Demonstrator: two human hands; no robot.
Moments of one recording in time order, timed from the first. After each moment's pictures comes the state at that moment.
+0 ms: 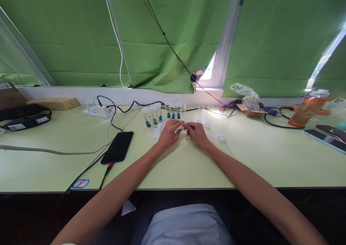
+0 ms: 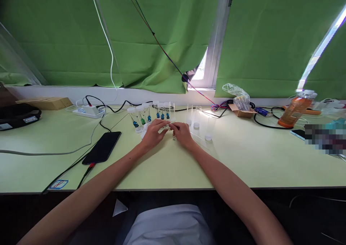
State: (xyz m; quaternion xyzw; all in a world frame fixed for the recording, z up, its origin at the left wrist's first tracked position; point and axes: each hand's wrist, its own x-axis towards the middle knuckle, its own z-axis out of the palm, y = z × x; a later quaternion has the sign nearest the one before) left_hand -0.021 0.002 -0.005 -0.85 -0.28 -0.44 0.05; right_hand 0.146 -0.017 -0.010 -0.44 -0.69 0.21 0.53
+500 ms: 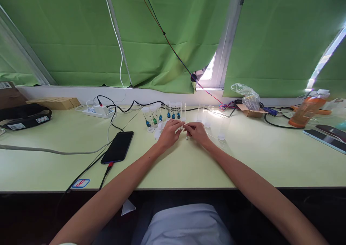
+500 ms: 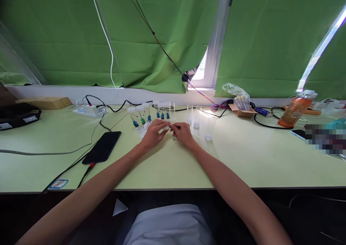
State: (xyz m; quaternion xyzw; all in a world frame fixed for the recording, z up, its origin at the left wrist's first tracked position) left_hand -0.023 0.003 -0.006 -0.86 -0.27 -0.43 0.05; right_hand 0.150 -0.013 -0.013 -0.44 -0.68 0.27 0.53
